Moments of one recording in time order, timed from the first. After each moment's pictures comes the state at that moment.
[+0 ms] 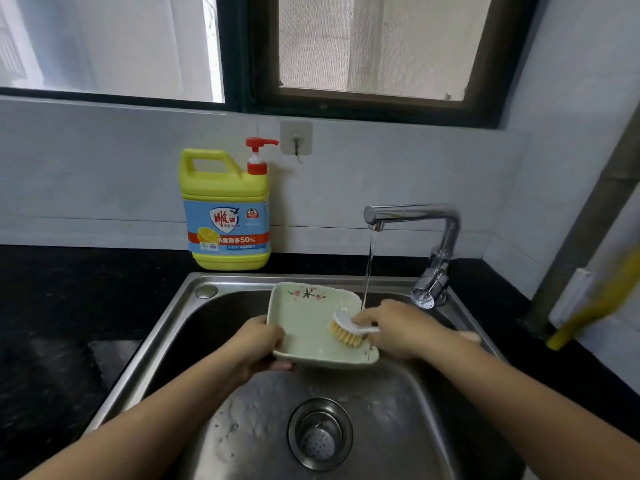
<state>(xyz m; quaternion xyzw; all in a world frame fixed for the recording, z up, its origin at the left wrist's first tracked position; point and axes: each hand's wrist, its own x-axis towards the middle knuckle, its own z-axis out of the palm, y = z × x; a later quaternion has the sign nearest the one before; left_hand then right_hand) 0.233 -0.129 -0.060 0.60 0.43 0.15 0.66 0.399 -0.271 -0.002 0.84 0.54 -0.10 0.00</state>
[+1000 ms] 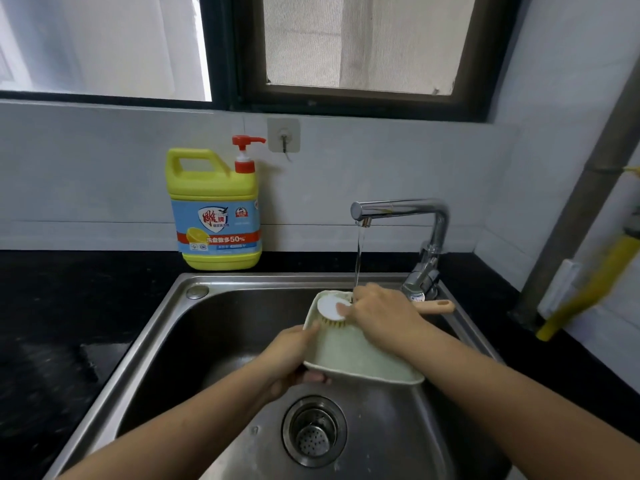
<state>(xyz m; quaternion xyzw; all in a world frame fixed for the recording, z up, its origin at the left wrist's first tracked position) 0.260 -0.181 -0.053 0.57 0.35 0.11 0.73 0.395 -0.266 -0.005 0.75 0.64 0.14 0.11</state>
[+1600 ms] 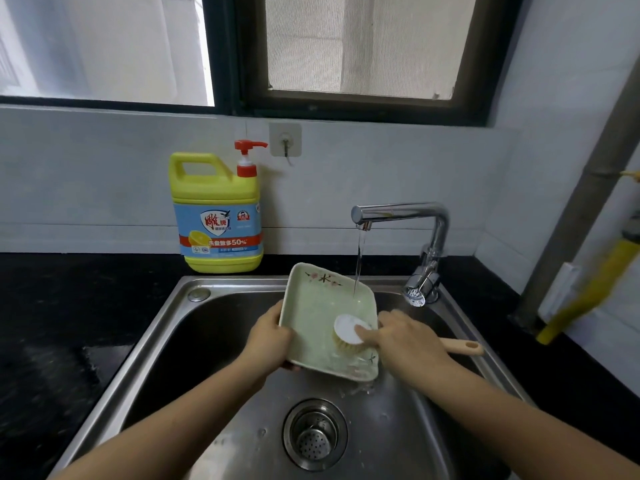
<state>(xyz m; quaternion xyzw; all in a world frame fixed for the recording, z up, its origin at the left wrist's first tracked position) 0.246 -0.161 -0.049 0.70 0.35 0.24 0.58 0.401 -0.301 -0.034 0.80 0.59 0.09 0.03</state>
